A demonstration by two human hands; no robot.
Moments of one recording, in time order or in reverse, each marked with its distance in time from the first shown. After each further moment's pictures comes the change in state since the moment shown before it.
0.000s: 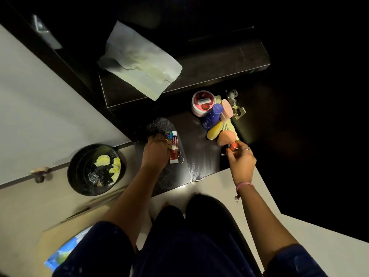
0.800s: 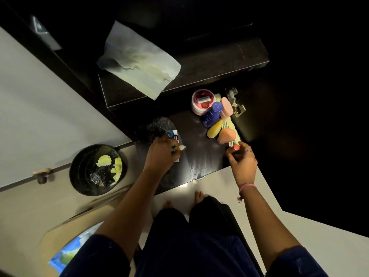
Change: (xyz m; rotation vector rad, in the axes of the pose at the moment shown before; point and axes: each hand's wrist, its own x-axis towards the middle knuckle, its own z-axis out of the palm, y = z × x) left_hand -0.014 0.012 -0.009 -0.150 0.093 0.130; right_hand -0.006 0.017 0.000 0.039 -0.046 0.059
